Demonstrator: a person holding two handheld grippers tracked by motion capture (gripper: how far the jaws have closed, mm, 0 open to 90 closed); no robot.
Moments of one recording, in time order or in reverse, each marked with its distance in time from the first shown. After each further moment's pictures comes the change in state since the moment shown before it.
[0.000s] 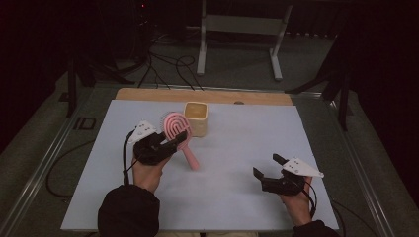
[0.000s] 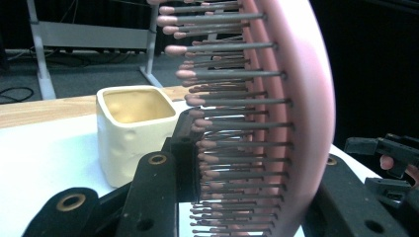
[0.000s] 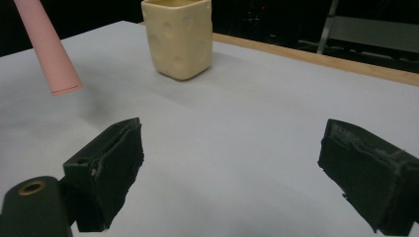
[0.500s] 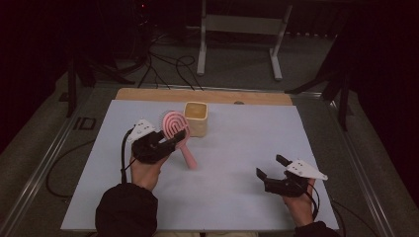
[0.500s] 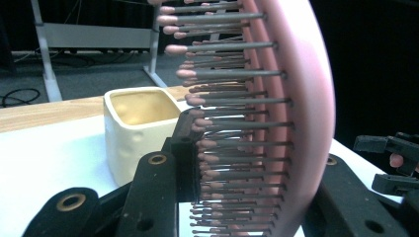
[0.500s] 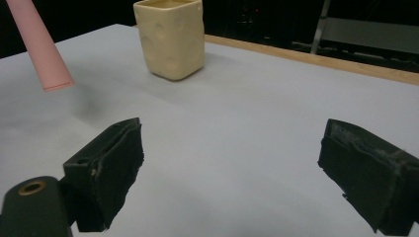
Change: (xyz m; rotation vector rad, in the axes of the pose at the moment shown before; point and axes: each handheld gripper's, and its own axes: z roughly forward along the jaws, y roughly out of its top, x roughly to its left) left arm 0.003 0.005 -0.001 0.010 0.015 0.021; right arm -0.005 -0.005 -0.006 -0.013 -0.020 0.009
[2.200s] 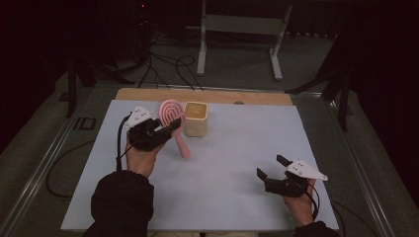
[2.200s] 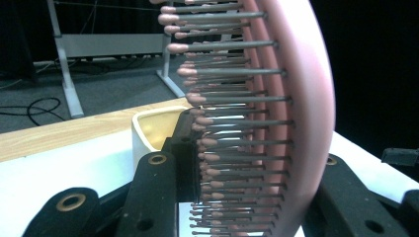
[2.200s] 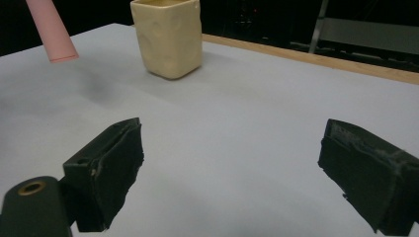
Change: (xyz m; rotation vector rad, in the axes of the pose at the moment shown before) left arm 0.016 0.026 0.005 0.007 0.043 0.048; right arm -0.002 -0.003 0.000 0.000 -0.005 -0.001
